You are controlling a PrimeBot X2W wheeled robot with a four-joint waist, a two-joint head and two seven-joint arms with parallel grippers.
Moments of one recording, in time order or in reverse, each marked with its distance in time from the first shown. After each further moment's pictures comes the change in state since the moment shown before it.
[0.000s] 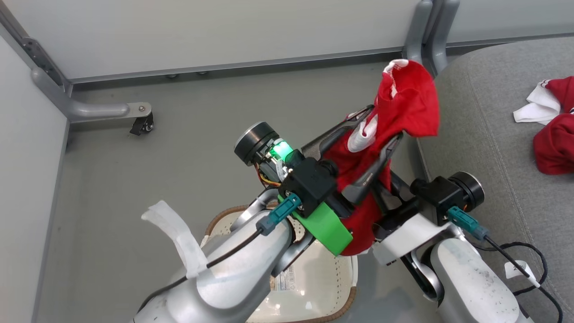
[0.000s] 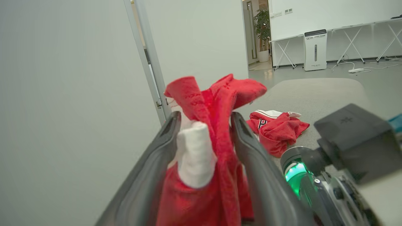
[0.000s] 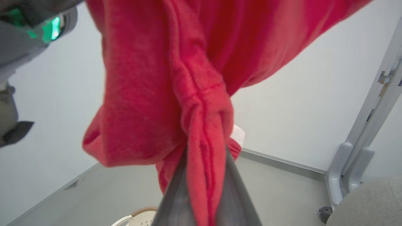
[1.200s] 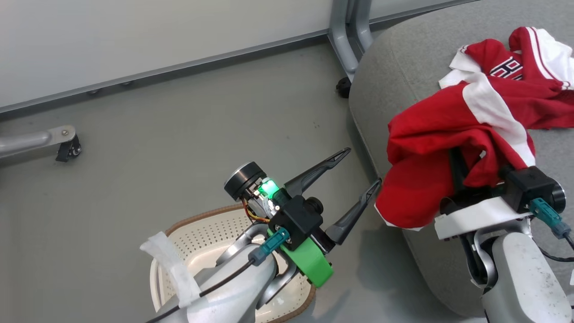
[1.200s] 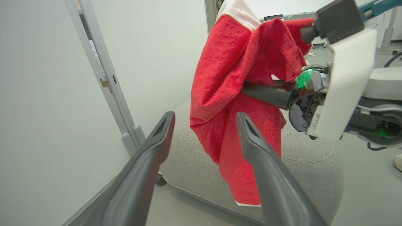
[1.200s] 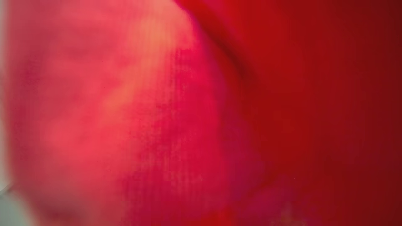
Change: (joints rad) left arm 0.130 0.055 -0.008 0.003 0.057 -0.029 0.000; right arm 0.063 0.033 -0.341 -0.047 -0.038 0.000 0.000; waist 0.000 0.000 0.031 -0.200
